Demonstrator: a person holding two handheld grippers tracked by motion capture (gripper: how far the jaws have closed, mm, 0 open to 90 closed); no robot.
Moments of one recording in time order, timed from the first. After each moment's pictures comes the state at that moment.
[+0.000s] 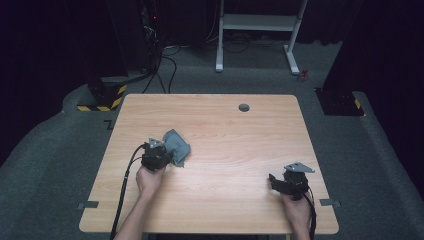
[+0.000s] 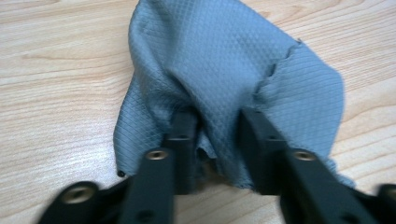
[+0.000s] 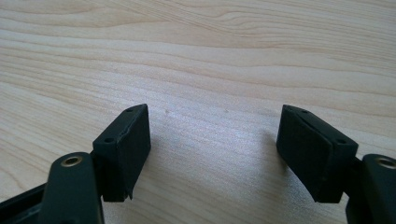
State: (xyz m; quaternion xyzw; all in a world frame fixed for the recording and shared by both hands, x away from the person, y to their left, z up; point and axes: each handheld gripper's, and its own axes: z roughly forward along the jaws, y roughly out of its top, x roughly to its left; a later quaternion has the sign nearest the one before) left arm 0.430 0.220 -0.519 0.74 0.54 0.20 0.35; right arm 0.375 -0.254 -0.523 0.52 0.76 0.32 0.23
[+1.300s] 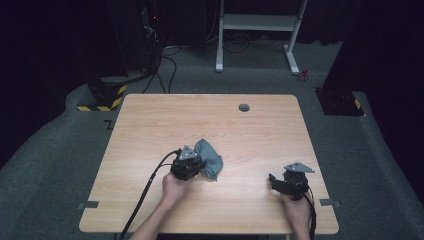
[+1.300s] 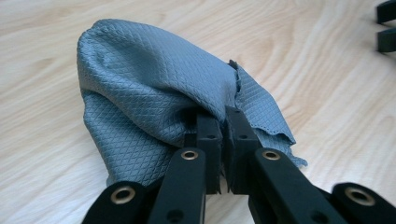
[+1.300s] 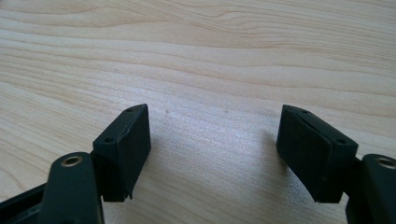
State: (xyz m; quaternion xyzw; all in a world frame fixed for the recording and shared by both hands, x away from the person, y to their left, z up) left arm 0.403 0.123 -0.506 0.81 0.38 0.13 0.43; right arm 0.375 -0.253 -0.523 0.52 0.76 0.32 0.23
